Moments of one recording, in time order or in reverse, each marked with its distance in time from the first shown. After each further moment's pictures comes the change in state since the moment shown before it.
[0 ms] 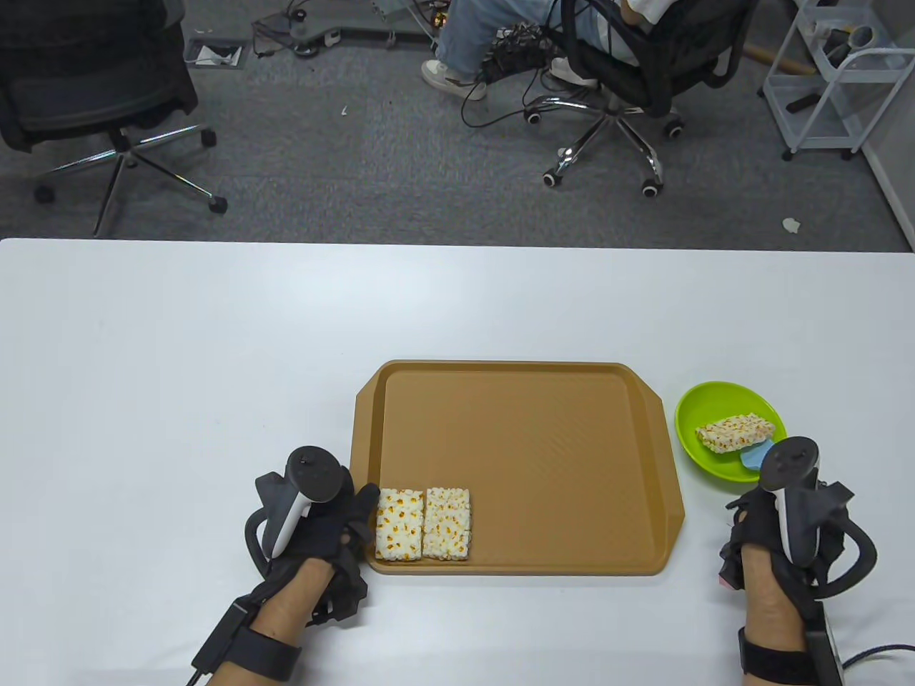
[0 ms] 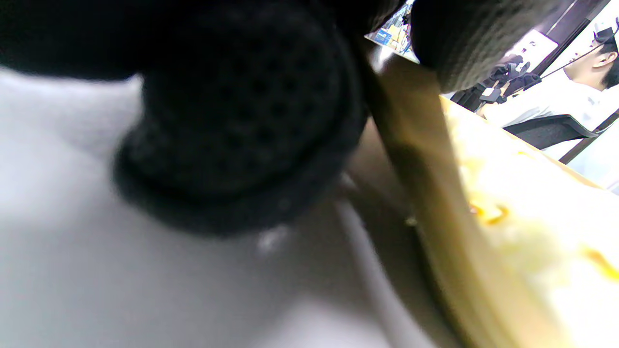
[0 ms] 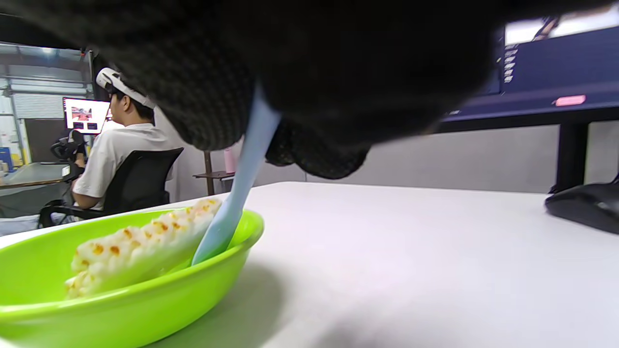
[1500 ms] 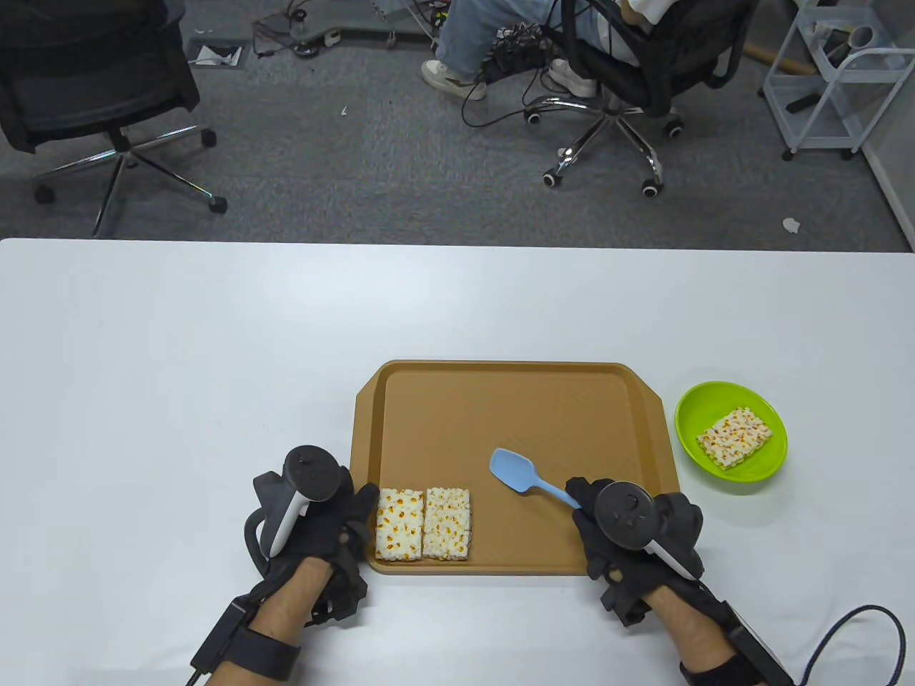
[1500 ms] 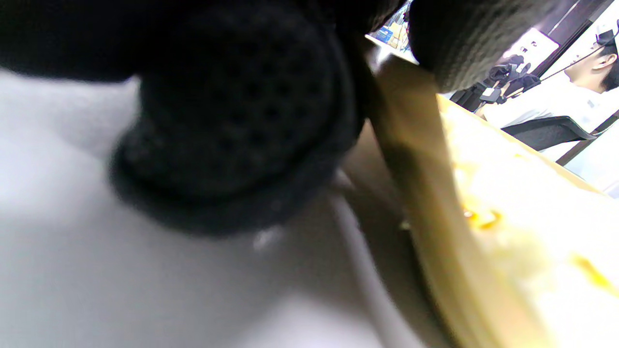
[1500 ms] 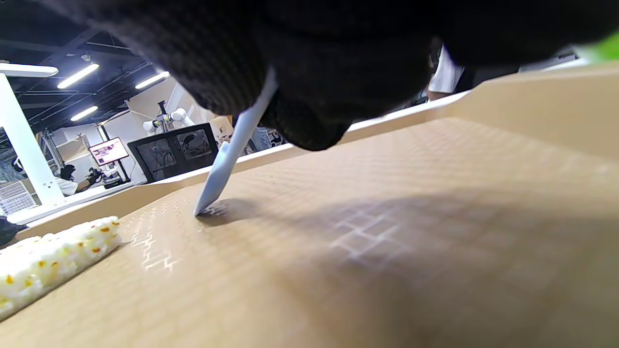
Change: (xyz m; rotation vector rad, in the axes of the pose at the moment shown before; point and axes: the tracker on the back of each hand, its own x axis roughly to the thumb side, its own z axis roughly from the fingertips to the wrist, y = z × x) left_hand -0.001 0.000 0.000 -0.015 -0.002 0.017; right_hand 0.094 0.035 0.130 0.339 -1.028 -0.354
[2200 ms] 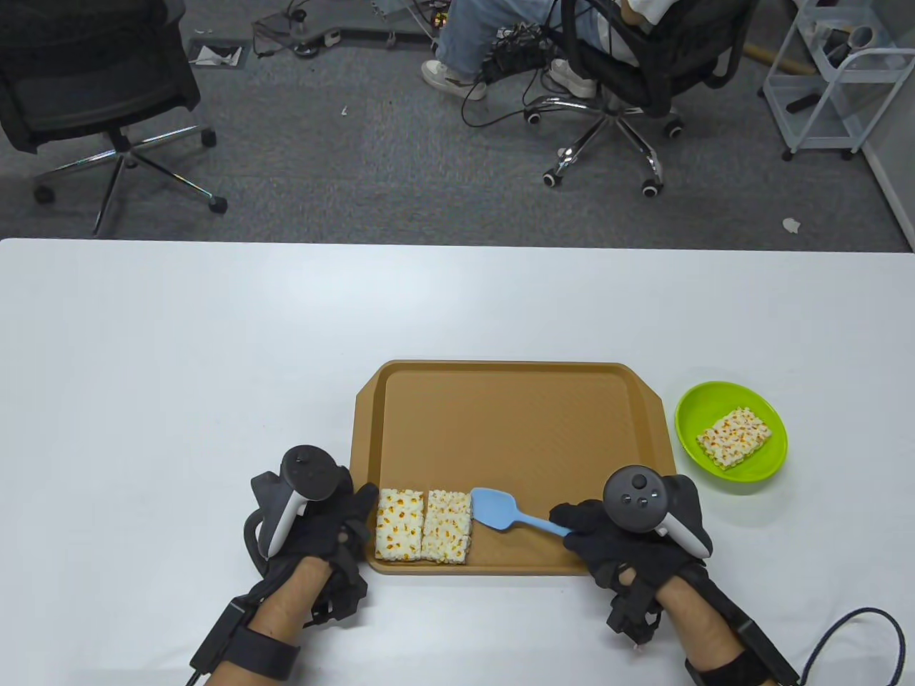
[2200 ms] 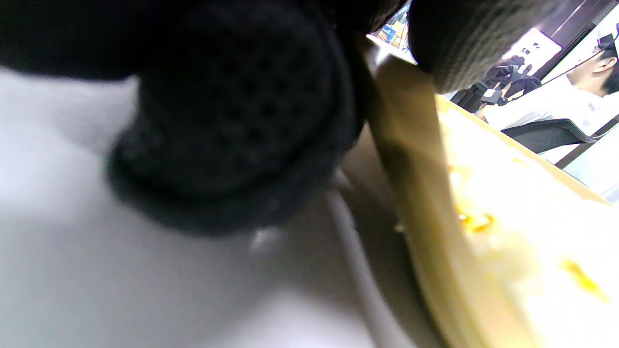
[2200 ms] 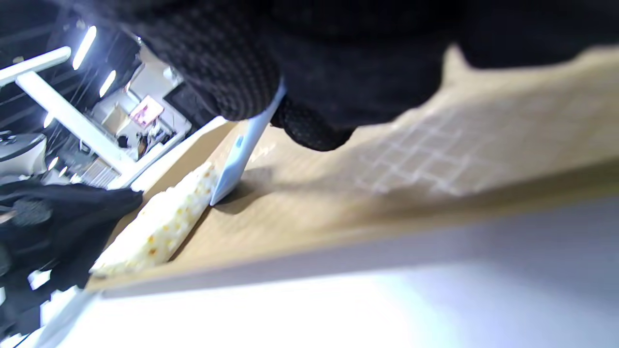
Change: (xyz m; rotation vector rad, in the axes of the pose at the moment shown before) left_hand -0.002 0.000 -0.001 -0.010 0.002 0.019; right_hand -0.007 0.011 -0.006 0.411 -0.066 -0.310
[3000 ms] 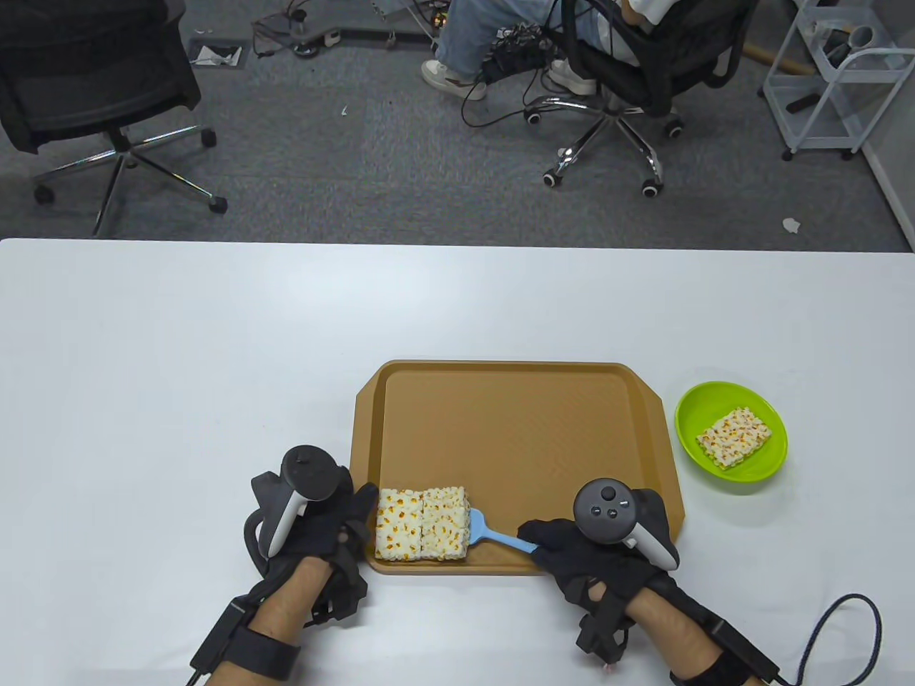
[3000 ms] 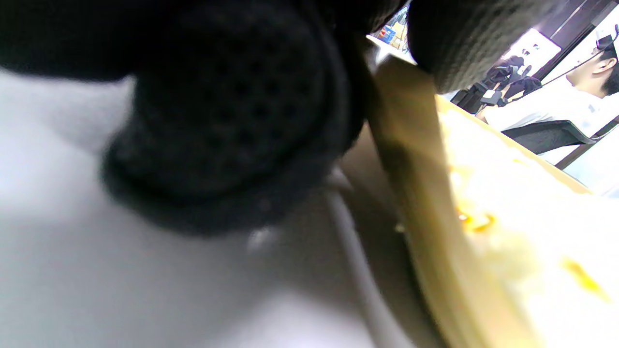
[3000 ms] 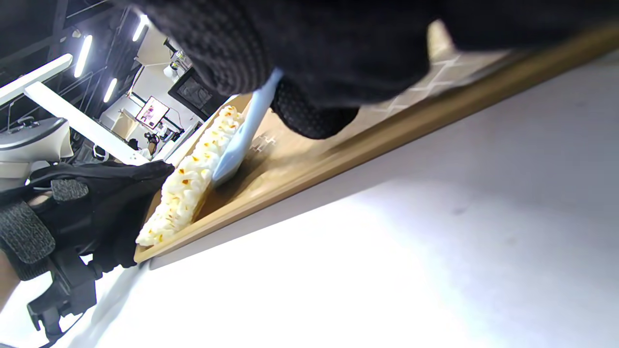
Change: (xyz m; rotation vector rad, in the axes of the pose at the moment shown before) left_hand 0.000 0.000 0.000 0.003 0.000 0.001; right_hand 0.018 0.033 -0.006 0.014 -0.003 -0.089
